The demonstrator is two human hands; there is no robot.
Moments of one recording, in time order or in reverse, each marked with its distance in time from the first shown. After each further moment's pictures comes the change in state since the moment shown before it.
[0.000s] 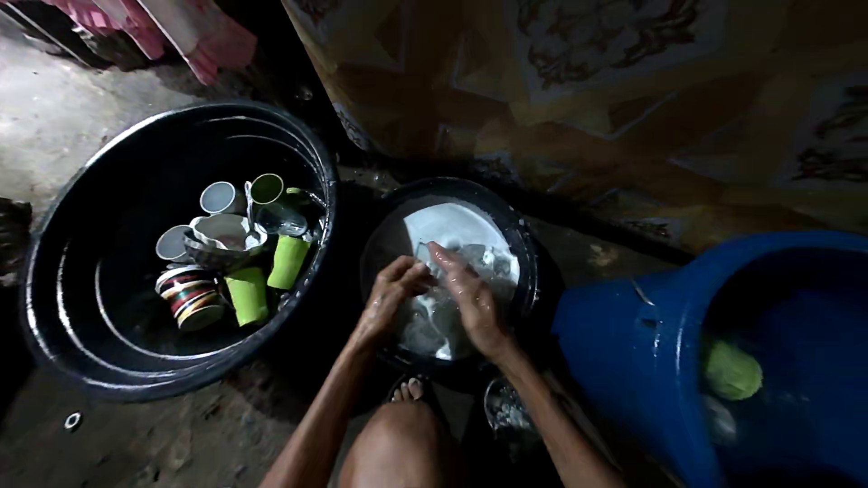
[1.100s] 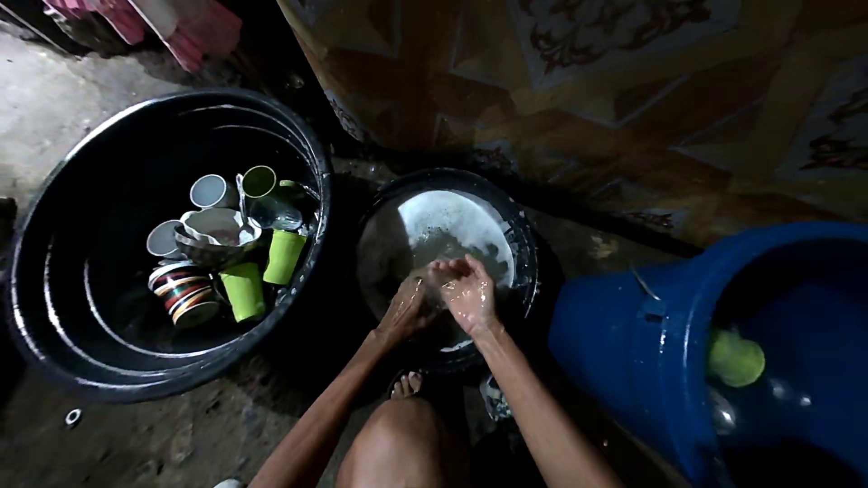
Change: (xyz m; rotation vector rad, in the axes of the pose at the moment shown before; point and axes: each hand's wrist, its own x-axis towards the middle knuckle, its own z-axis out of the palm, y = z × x) left_hand 0.033 -0.126 -0.009 0.776 -0.186 0.471; right_hand 0.016 0.053 0.017 1.095 0.510 0.594
